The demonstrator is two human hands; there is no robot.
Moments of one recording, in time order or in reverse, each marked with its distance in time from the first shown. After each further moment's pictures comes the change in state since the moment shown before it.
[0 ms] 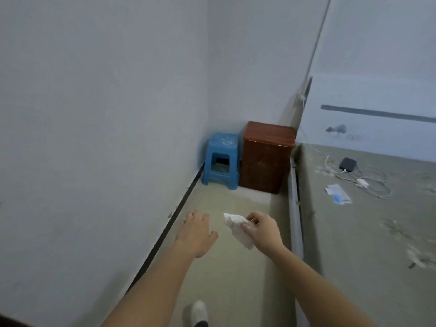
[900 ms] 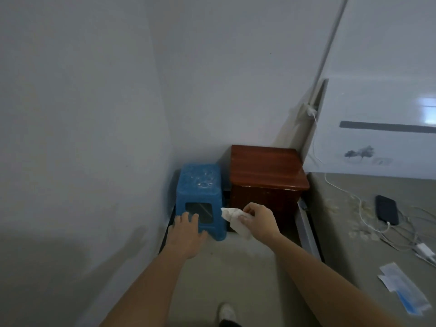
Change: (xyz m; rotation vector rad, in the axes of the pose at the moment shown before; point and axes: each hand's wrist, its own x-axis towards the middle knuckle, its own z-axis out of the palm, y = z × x) left_hand 0.678 -0.038 -0.093 -0.001 -0.088 0.094; right_hand 0.666 0.019 0.001 0.011 0.011 0.146
